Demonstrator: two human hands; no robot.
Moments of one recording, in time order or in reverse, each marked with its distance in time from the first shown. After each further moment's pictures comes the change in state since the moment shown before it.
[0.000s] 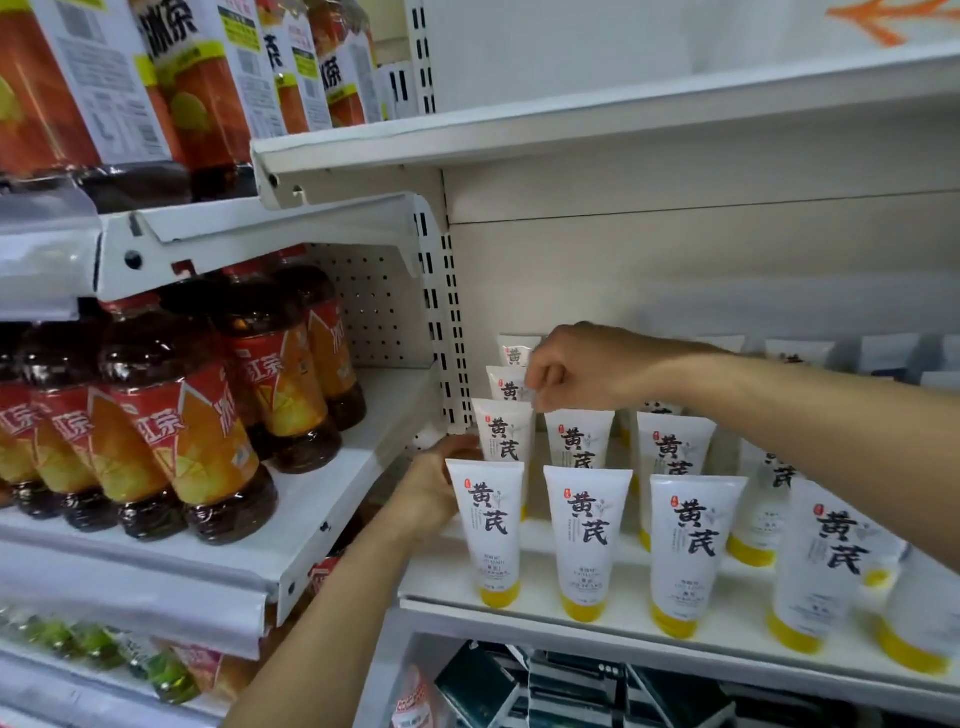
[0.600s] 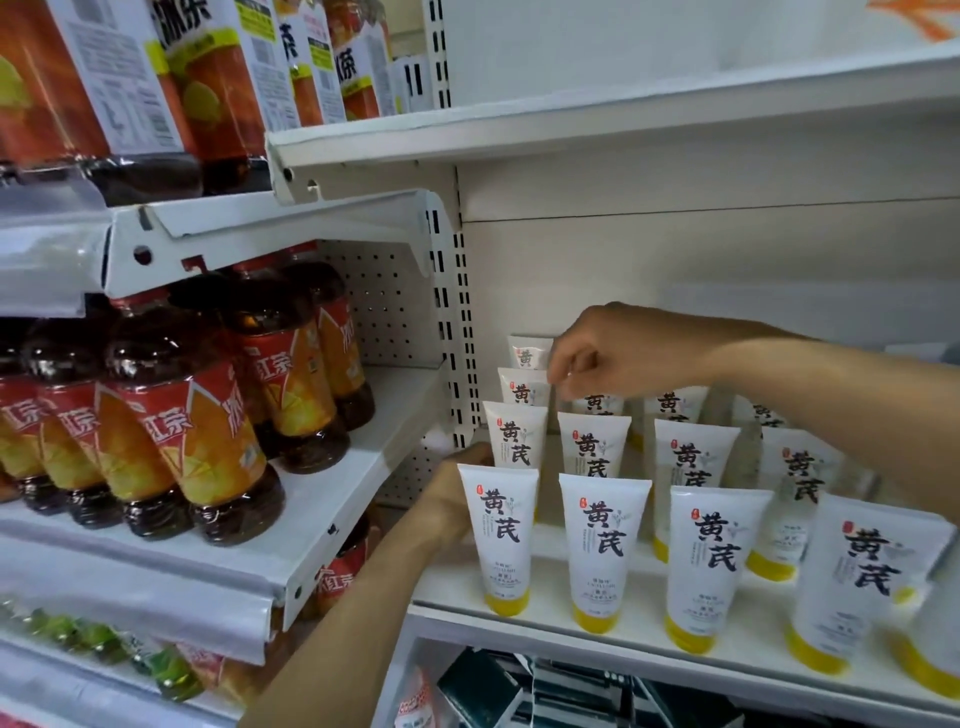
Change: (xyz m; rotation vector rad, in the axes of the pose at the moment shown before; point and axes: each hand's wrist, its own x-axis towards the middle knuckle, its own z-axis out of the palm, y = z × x) left_hand 0.007 0.006 0.013 -0.556 -0.128 -0.208; right_hand -0.001 0.008 -0.019 0.010 -0.015 -0.055
